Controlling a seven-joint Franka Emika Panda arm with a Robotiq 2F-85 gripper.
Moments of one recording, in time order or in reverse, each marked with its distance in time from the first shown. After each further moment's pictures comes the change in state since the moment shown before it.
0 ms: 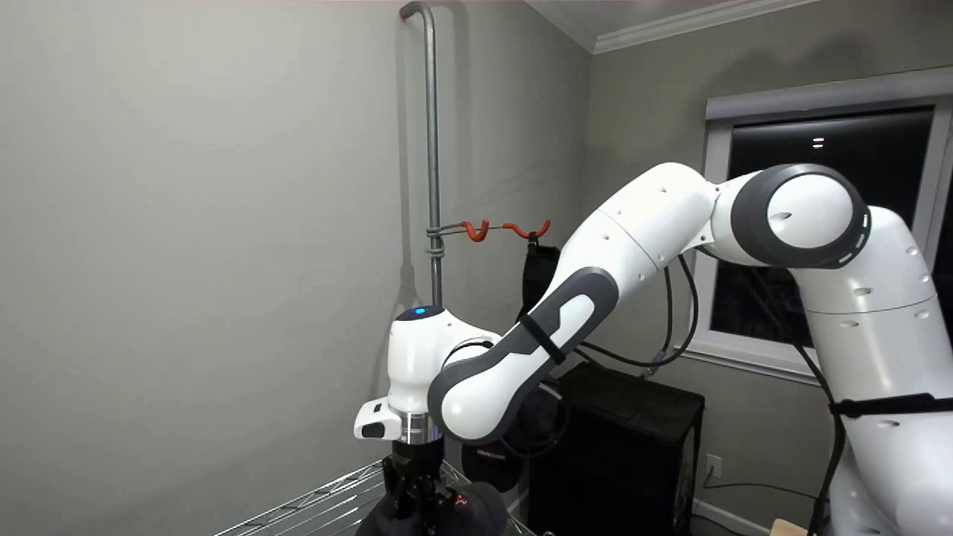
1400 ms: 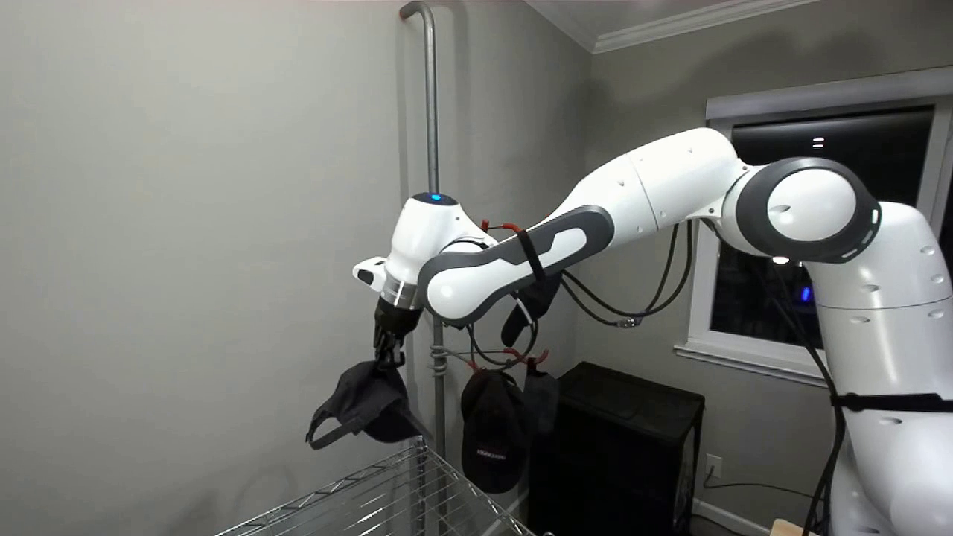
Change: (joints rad) arm -0.036 -0.069 -0.107 0.293 -0.141 0.033 0.366
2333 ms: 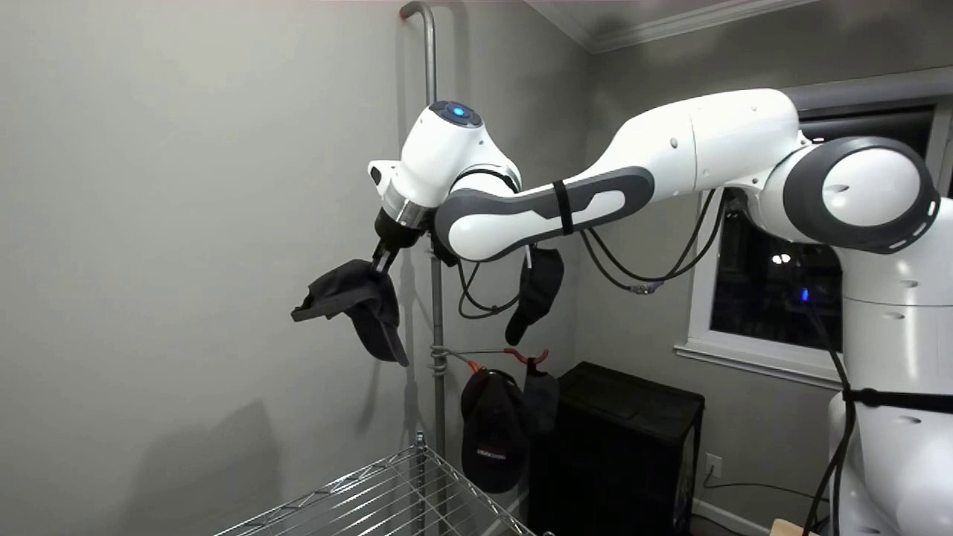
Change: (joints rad) arm 0.039 -0.130 -0.028 0.106 -0.298 -0.003 0.533
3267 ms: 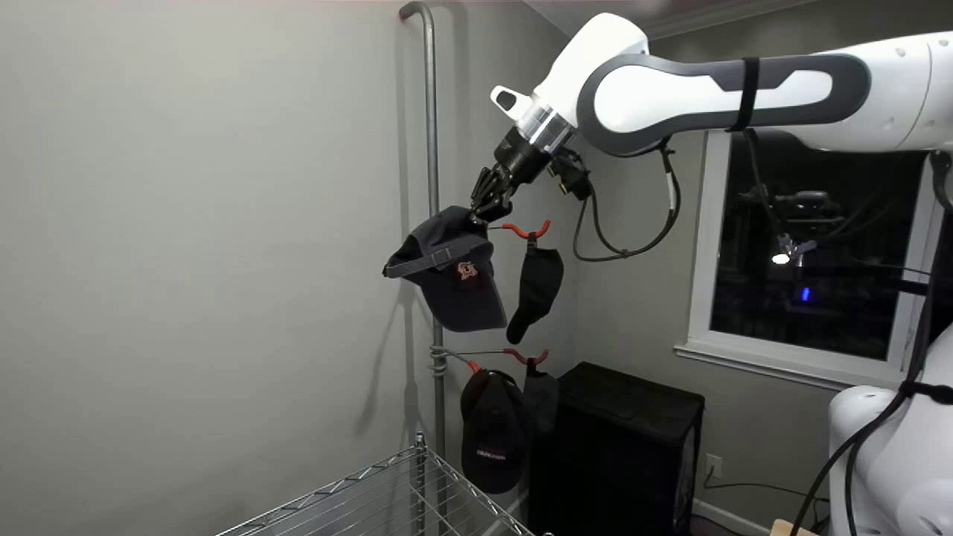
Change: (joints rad) arm -0.001 -0.571 -0.117 -0.380 0.563 -0.109 -0.657
